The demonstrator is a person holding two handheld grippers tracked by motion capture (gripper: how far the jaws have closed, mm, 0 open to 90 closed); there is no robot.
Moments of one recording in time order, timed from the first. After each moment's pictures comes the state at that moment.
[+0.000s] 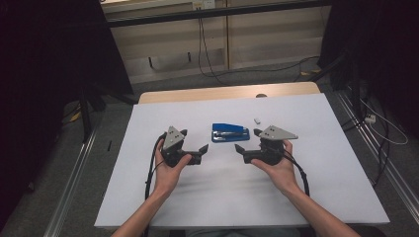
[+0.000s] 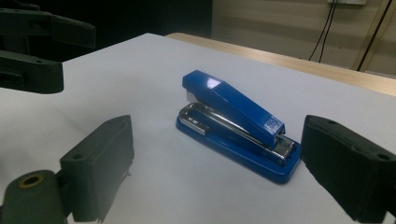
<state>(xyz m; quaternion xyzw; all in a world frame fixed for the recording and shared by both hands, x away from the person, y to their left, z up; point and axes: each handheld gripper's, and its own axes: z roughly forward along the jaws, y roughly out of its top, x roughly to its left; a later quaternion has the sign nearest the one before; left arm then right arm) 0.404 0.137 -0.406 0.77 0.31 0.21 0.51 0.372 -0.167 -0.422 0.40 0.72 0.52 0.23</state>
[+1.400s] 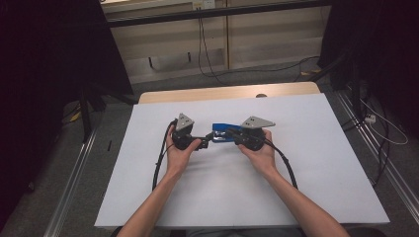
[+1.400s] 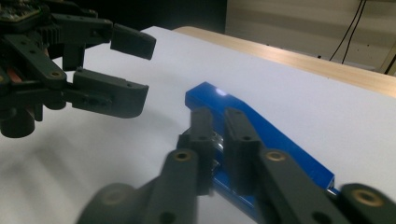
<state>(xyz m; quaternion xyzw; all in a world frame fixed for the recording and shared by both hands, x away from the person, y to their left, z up) 0.463 0.113 -0.431 0.78 0.34 0.19 0.49 0.424 -0.133 -0.438 0.38 0.74 0.52 0.21</state>
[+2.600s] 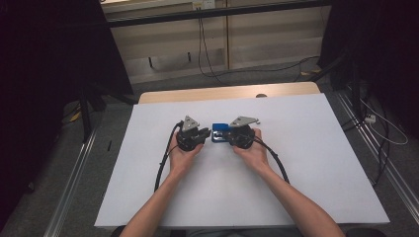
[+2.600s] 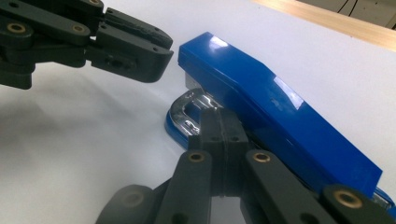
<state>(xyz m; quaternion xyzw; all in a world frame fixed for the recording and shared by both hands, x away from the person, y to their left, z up) 0.466 0.102 -0.444 0.81 0.33 0.17 0.46 0.443 -0.110 -0.451 0.39 0.79 0.43 0.19</state>
